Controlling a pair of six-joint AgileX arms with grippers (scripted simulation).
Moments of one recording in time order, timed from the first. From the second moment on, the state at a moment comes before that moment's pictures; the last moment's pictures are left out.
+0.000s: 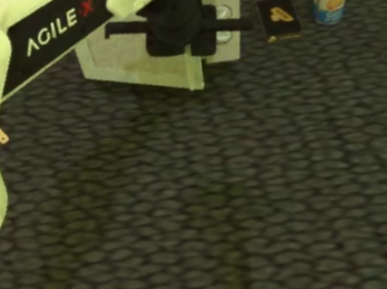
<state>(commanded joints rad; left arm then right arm) -0.62 2.18 1.99 -0.89 -0.21 -0.37 0.00 0.00 0.00 0.00 0.00 0.00</state>
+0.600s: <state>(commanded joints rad) -0.61 2.12 1.89 -0.84 -0.17 -0.31 0.00 0.00 0.00 0.00 0.00 0.00</state>
